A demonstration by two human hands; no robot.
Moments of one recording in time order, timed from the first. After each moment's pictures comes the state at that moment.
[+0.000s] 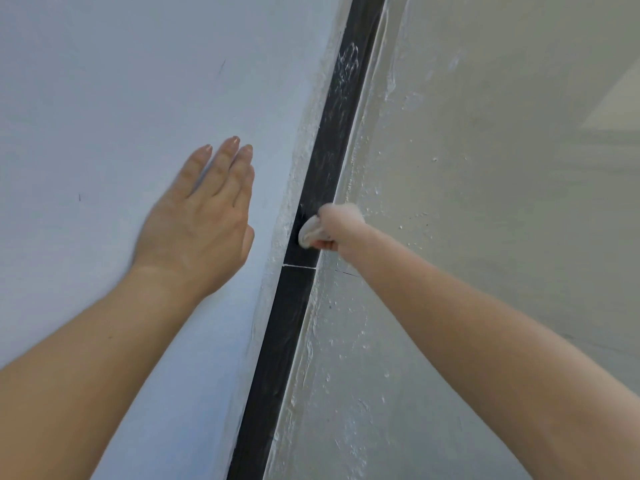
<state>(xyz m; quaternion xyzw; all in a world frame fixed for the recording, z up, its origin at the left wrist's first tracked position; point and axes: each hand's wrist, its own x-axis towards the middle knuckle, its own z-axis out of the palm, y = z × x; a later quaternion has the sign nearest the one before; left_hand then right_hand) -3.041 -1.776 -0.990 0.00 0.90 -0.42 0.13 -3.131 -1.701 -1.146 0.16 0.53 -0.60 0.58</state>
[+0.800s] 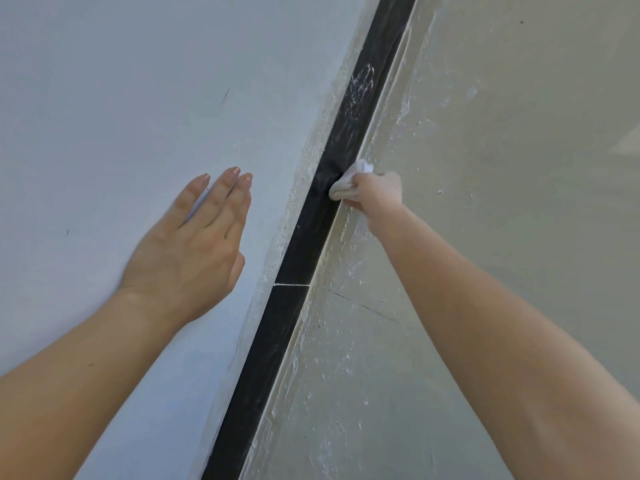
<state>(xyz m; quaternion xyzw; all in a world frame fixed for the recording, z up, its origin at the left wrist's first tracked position) -3.041 -1.775 -0.991 0.00 0.89 -0.44 0.15 -3.213 -1.705 -1.156 0.23 0.54 -0.66 0.47</state>
